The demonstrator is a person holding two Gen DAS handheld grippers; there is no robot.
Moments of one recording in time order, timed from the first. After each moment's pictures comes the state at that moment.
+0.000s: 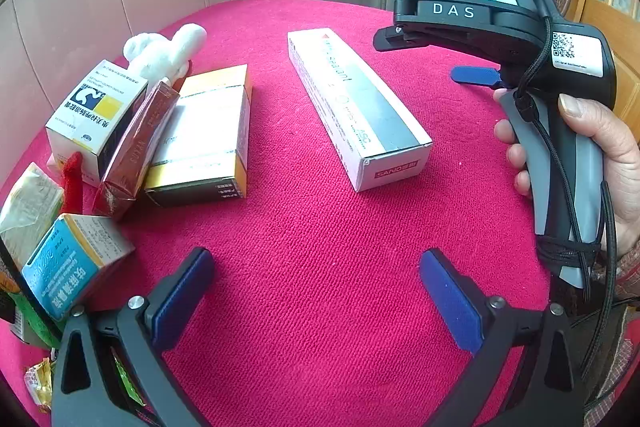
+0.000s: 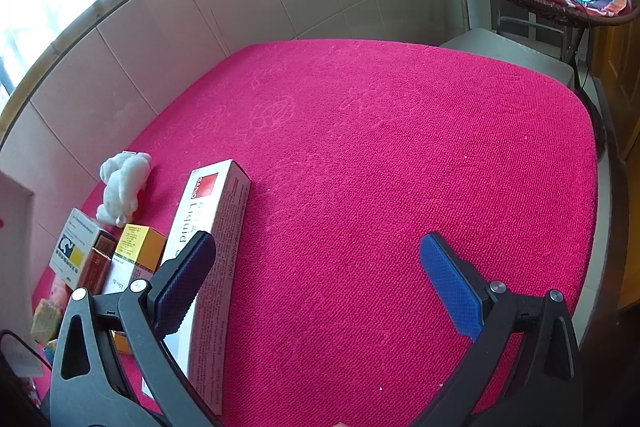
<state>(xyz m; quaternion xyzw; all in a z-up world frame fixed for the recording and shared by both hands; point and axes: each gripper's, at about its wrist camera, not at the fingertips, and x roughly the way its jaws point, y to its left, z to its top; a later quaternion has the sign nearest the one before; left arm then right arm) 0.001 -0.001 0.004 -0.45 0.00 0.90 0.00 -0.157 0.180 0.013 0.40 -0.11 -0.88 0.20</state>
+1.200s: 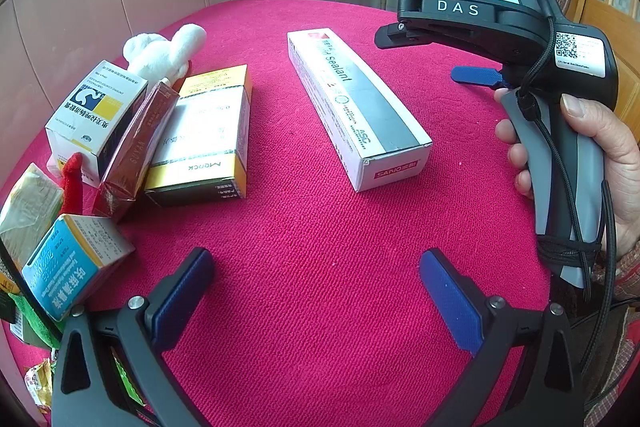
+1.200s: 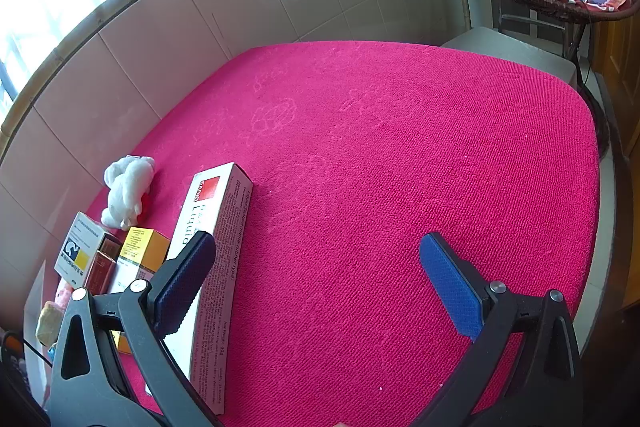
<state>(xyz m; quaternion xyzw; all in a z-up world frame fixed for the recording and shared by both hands) 0.003 -0.002 0.003 -0.44 0.00 0.90 0.00 -0.155 0.178 0.015 0.41 -0.10 -0.88 0.20</state>
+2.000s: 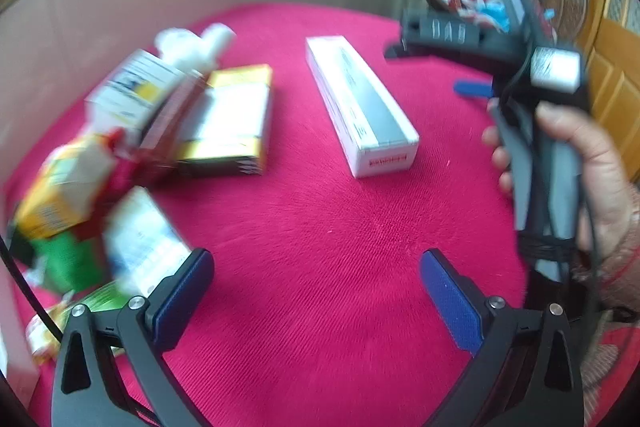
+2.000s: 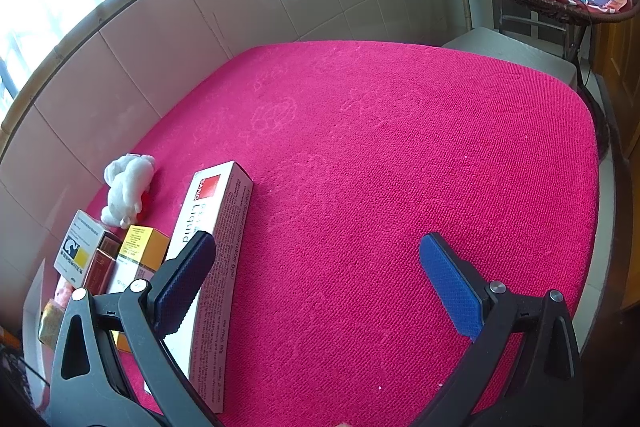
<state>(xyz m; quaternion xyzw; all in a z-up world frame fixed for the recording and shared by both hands) 0.041 0.000 0.025 -0.42 -0.03 0.91 -0.04 -0.154 0.180 0.016 0.40 -0.09 -0.89 0.20</state>
